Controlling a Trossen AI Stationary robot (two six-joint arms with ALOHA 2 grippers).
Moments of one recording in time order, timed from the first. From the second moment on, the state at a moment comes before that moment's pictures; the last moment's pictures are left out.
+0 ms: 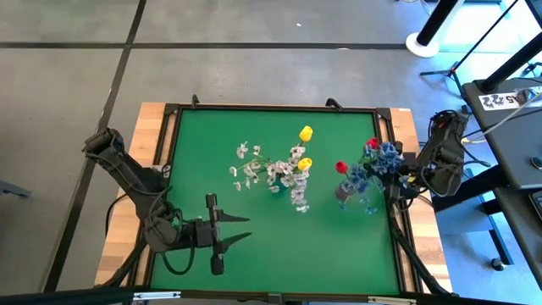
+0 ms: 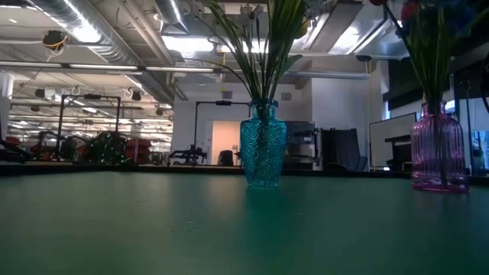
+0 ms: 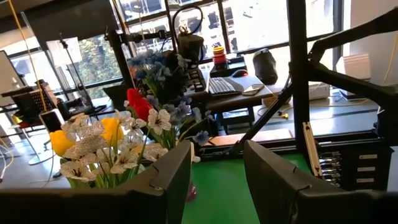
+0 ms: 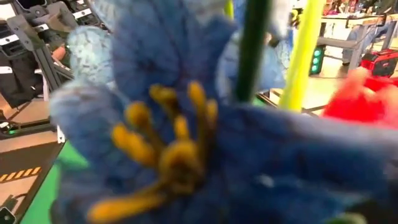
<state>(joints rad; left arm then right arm) -0.79 1.45 1.11 0.32 -1.01 0.18 1.01 0.42 0.67 -0.62 1.20 0.47</state>
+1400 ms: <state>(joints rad) -0.74 1.28 0.92 -0.11 -0.83 -0.33 1.01 0.52 0.87 -0.62 1.13 0.31</state>
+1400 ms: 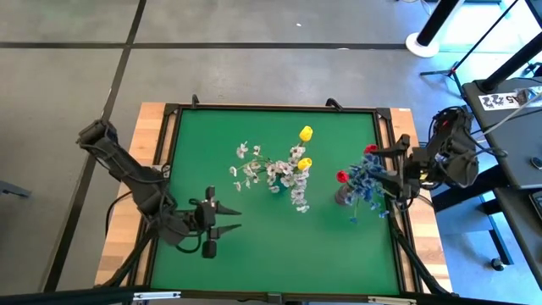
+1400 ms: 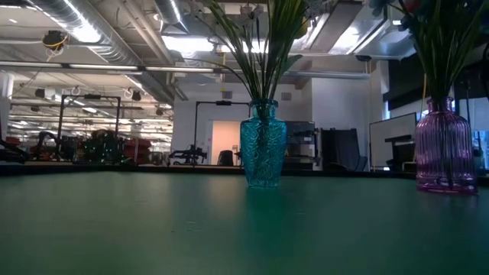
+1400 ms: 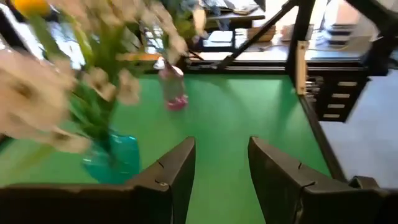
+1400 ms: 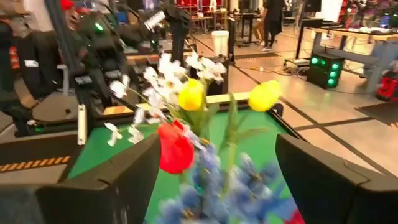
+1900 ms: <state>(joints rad) -0.61 1.28 0.77 0.10 -0.67 -0.34 0.79 0.73 0.87 -0.02 0.98 -0.01</state>
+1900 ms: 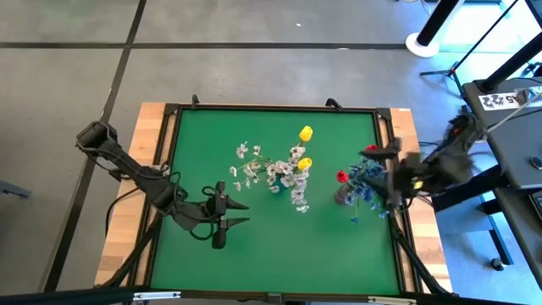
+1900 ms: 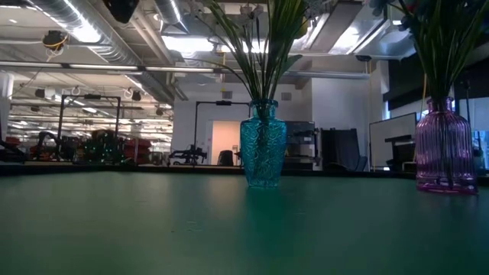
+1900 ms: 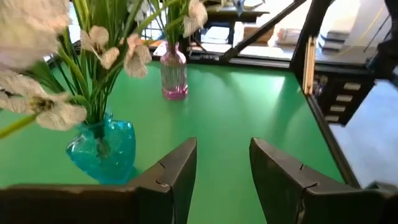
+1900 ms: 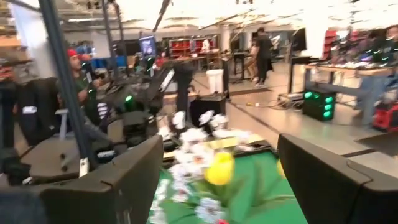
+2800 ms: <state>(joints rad) -0.62 1.28 0.77 0.06 -0.69 -0.25 -0.30 0.45 0.68 -0.19 0.74 0.11</state>
